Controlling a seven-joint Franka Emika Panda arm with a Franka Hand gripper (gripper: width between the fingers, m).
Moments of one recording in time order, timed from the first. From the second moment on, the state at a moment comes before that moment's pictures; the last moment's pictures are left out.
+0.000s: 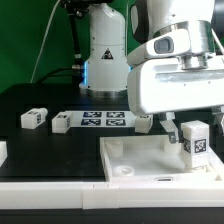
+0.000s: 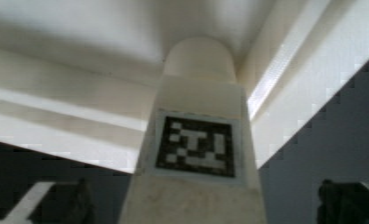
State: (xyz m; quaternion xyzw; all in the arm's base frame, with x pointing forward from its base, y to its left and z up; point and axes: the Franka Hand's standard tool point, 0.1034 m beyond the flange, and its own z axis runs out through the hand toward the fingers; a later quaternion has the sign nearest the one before) arm 0.605 0.119 0.074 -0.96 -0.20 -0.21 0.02
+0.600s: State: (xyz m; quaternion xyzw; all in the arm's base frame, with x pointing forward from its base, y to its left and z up) arm 0.603 0.121 0.090 -0.97 -0.19 -0.16 0.03
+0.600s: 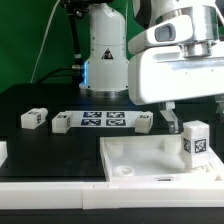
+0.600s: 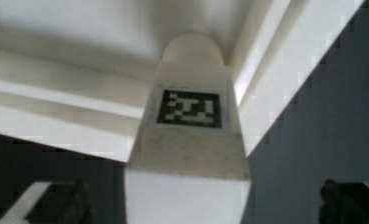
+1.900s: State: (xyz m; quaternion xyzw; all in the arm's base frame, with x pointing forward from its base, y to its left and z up) arm 0.607 0.114 0.085 -0.99 -0.15 0.01 0.04
